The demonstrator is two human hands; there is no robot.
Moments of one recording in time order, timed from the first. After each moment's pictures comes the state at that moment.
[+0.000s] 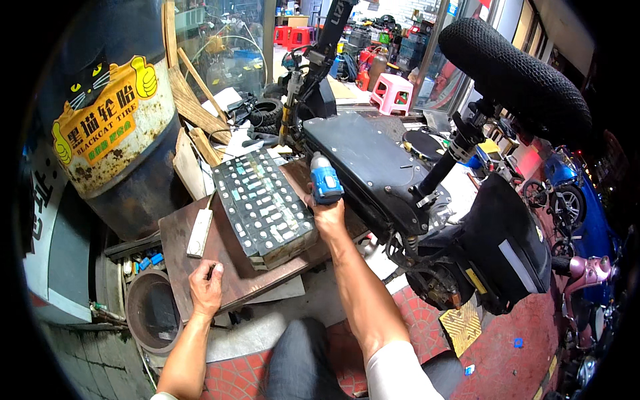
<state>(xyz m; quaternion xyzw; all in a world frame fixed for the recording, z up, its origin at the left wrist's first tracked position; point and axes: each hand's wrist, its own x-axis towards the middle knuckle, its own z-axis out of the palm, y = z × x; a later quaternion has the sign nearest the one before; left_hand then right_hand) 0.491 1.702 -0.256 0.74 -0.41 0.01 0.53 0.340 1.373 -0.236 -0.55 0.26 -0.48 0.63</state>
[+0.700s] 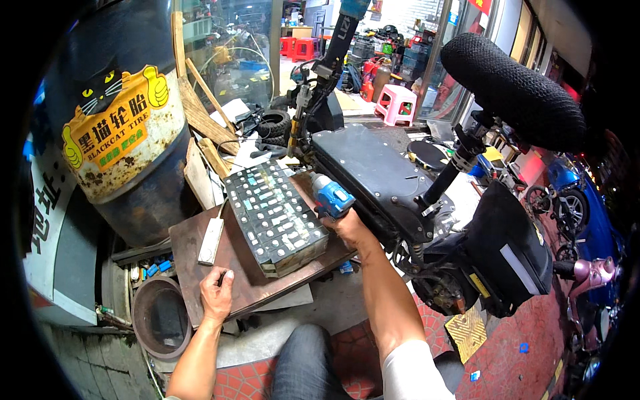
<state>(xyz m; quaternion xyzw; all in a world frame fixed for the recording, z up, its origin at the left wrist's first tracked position) 0.496 1.706 -0.263 0.73 -0.40 -0.01 0.56 0.304 1.344 -0.234 -0.68 0.24 -0.29 0.63</state>
